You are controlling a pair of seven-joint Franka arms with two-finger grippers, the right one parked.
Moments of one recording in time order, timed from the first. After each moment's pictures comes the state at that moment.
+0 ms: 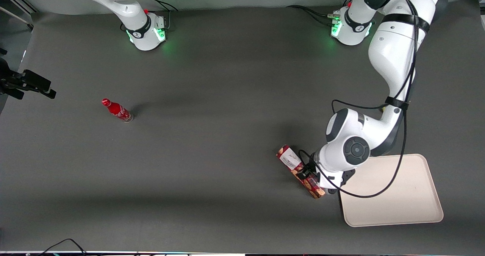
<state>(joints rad) -0.13 0.81 -0.31 -1.34 0.07 2.14 -1.08</state>
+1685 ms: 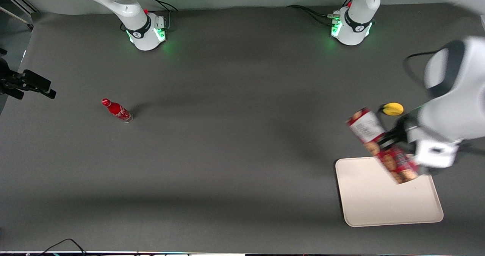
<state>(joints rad) -0.04 0.45 -0.17 -1.12 0.08 1.44 -0.71</state>
